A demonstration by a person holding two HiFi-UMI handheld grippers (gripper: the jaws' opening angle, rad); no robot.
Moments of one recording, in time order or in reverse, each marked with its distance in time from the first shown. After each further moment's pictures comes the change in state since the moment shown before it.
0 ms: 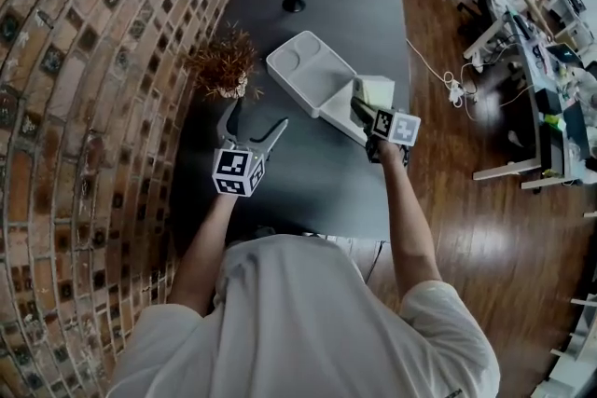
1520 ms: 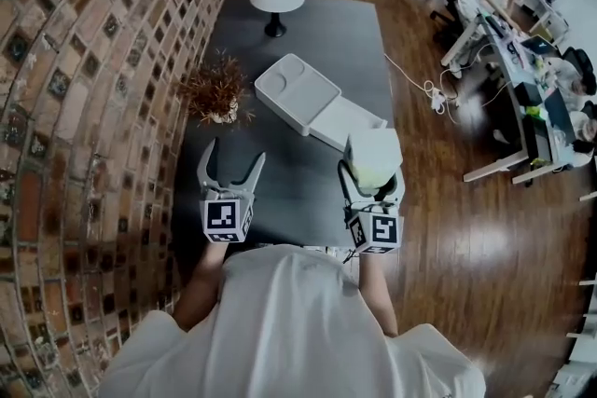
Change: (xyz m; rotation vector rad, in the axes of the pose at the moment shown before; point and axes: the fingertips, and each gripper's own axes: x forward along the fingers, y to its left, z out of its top) left arm -0.077 0.001 0.048 0.103 -0.090 0.085; right arm -0.223 0.144 0.012 -0.295 -0.697 -0.158
